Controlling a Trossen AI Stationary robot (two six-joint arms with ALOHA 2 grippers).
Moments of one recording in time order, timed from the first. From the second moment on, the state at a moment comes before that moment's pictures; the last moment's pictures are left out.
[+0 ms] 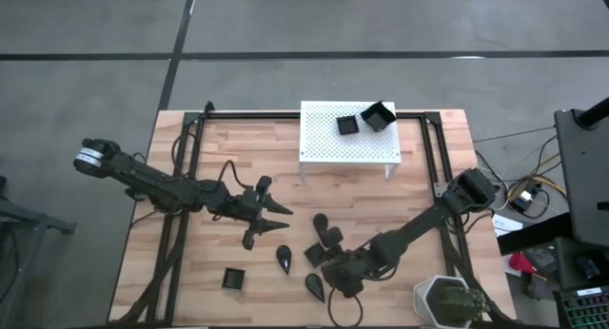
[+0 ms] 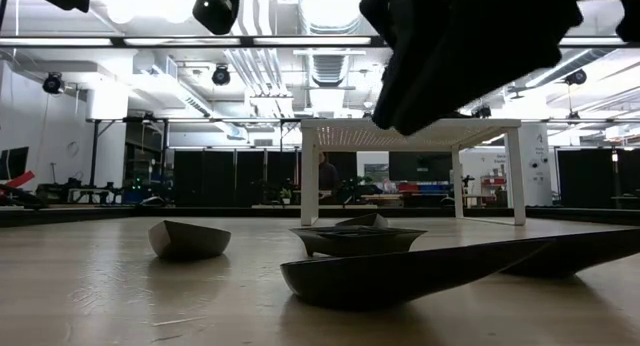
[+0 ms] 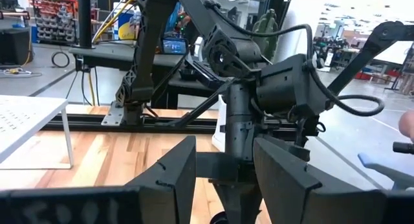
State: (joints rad) left arm -0.28 1.17 0.60 0.62 -0.07 -0.15; right arm 0.56 1.91 1.30 -0.41 0.37 -0.03
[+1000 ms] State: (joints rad) left arm -0.29 1.17 0.57 0.63 -0.08 -0.22; right arm 0.56 2.07 1.35 -0.41 0.40 -0.03
